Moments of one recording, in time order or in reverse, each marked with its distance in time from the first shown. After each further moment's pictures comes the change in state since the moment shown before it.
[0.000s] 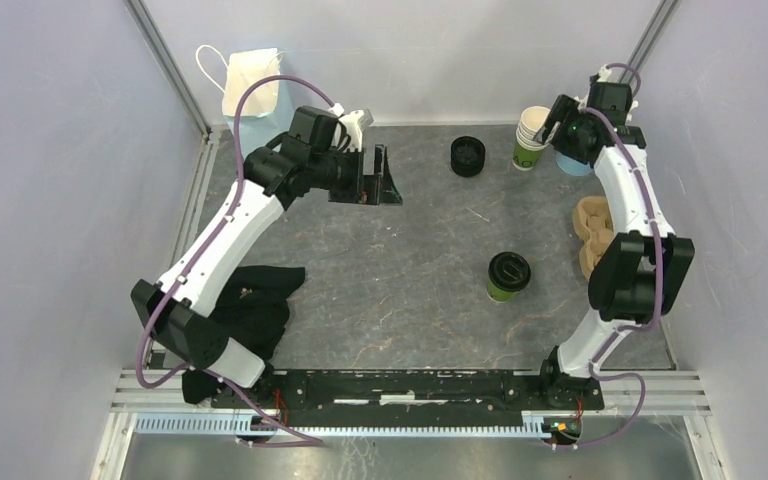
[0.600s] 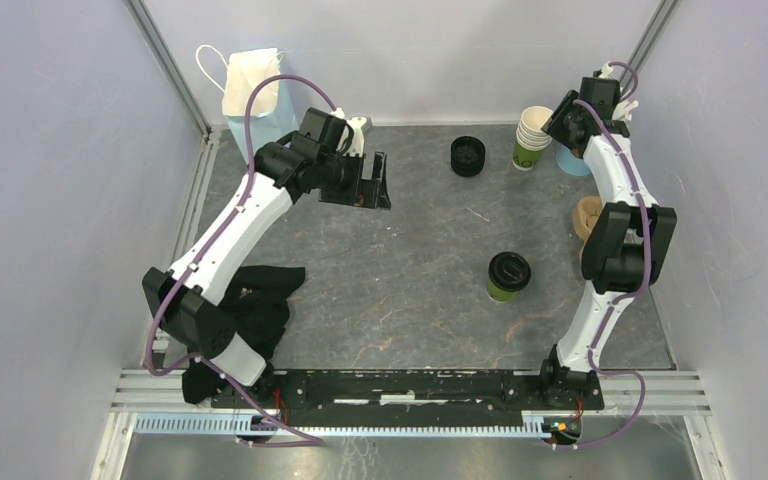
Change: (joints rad) left arm 0.000 0.037 0.008 -0.099 -0.172 0.100; right arm -0.022 0.219 0.119 0.175 0.110 0.138
